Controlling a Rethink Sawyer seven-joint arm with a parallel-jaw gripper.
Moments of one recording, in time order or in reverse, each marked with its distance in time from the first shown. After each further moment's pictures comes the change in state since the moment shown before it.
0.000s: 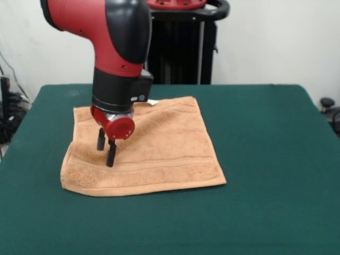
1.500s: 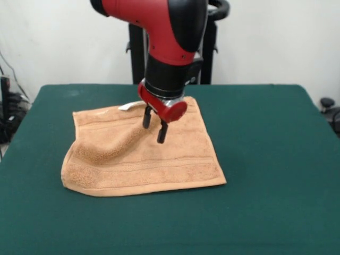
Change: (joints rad) arm 0.216 -0.021 -0.097 0.004 0.000 0.271 0.000
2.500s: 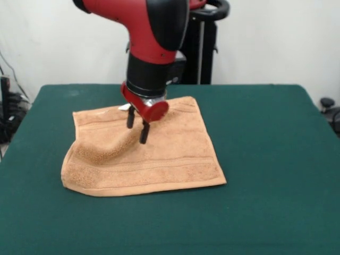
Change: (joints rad) arm -0.058 -0.016 -0.004 -0.010 0.000 -0.011 0.000
